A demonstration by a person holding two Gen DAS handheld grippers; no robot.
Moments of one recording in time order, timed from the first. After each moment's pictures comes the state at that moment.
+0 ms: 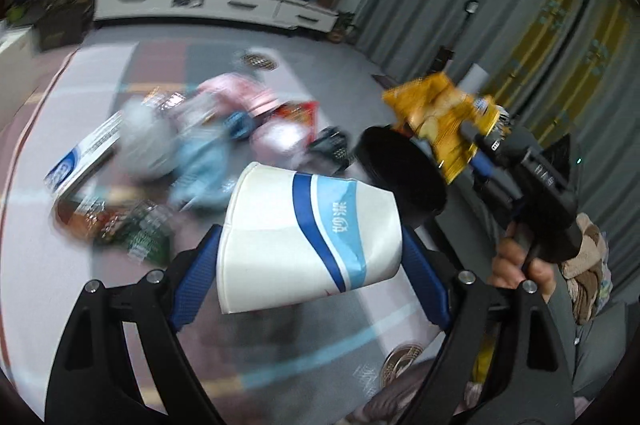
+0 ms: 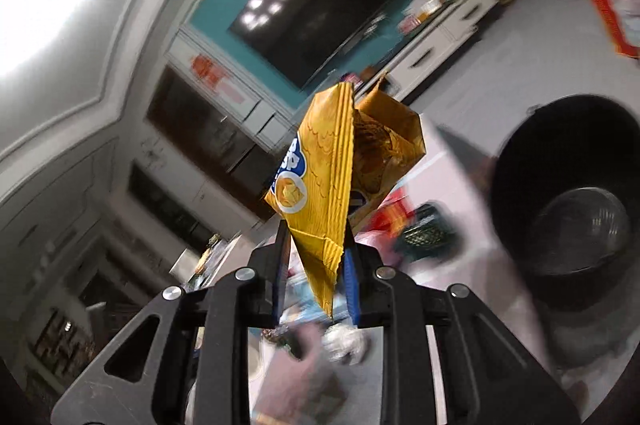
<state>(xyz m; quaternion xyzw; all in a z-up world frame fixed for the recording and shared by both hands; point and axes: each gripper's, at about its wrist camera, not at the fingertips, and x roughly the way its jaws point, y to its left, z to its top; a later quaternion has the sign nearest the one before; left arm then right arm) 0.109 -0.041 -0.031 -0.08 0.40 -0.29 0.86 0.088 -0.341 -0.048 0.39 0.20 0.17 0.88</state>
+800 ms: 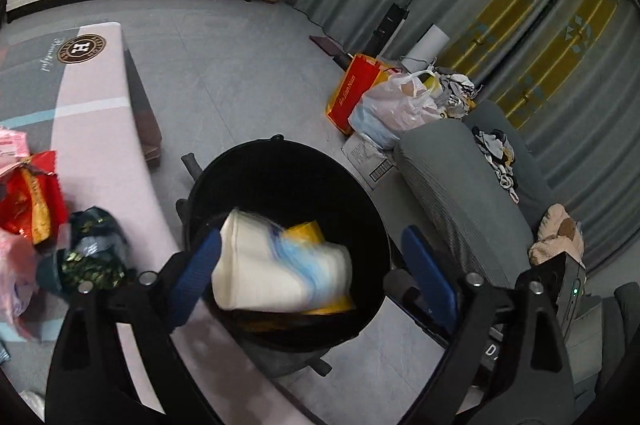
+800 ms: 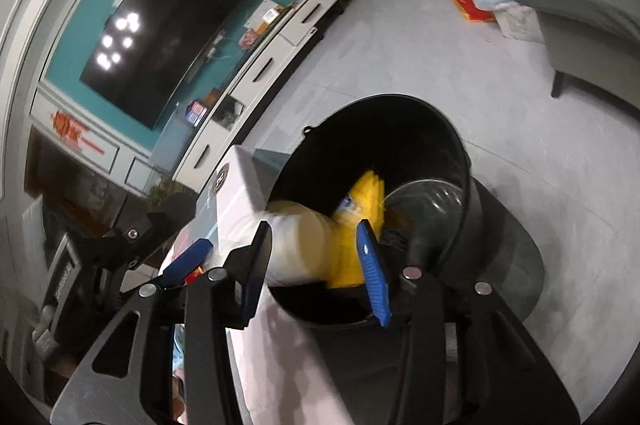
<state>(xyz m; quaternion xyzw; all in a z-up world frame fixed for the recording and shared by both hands) 0.235 -0.298 -0.084 -0.08 0.46 -0.38 0.80 0.090 -0.457 -0.127 0.44 0.29 -0.07 0.84</state>
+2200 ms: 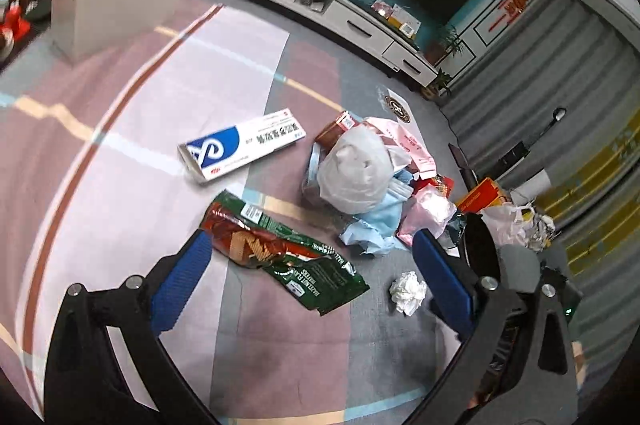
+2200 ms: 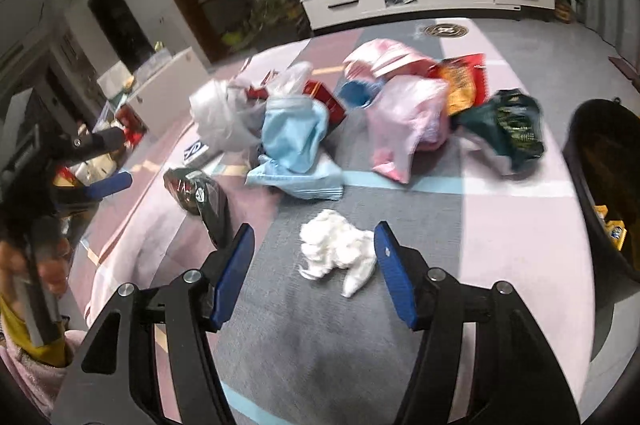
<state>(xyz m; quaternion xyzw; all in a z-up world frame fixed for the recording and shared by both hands) 0.154 0.111 -0.080 -0.25 0.43 -0.12 0.86 0.138 -0.163 -0.099 0.10 0.42 0.20 0.88</state>
